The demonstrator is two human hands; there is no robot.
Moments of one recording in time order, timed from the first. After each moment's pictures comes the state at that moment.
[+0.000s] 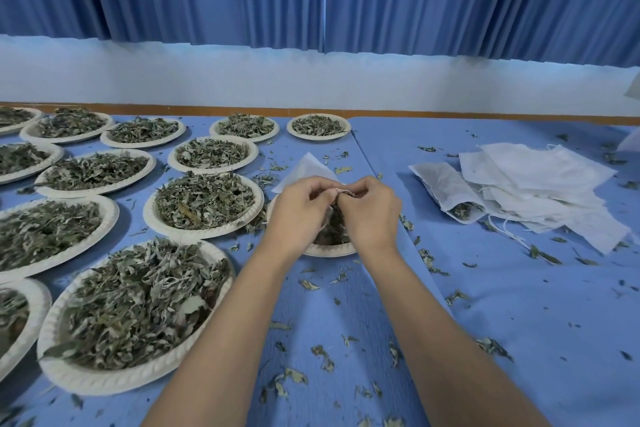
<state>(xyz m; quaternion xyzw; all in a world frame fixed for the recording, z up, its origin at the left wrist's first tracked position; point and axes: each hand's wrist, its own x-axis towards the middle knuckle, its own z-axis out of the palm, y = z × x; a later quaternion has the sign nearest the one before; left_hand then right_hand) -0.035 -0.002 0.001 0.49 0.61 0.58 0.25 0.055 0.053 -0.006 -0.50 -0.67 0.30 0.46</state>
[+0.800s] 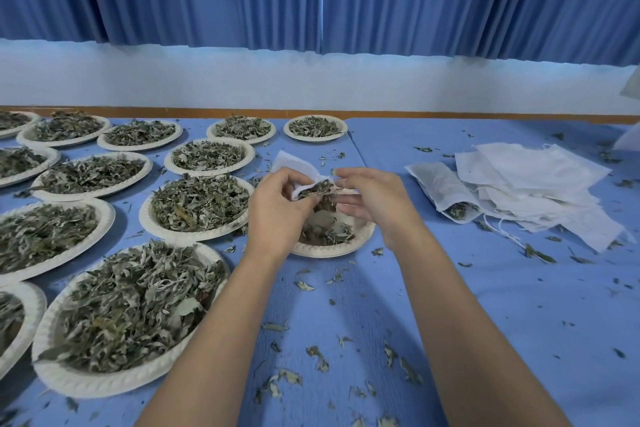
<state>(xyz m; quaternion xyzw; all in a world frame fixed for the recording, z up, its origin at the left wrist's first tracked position) -0.044 -0.006 -0.005 0.45 0.66 0.59 0.10 0.077 0.060 0.027 -0.42 -0.56 0.61 0.38</state>
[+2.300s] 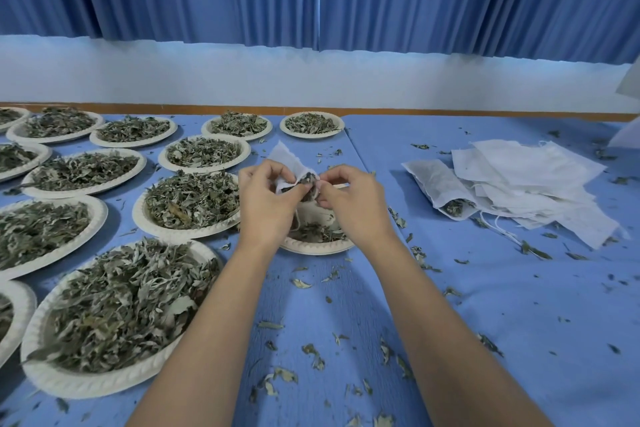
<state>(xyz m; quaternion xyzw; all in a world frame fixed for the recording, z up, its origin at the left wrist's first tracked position) -0.049 0.002 -0.007 0.40 0.64 0.65 0.12 0.058 0.051 0.006 -0.40 -0.71 0.39 0.43</state>
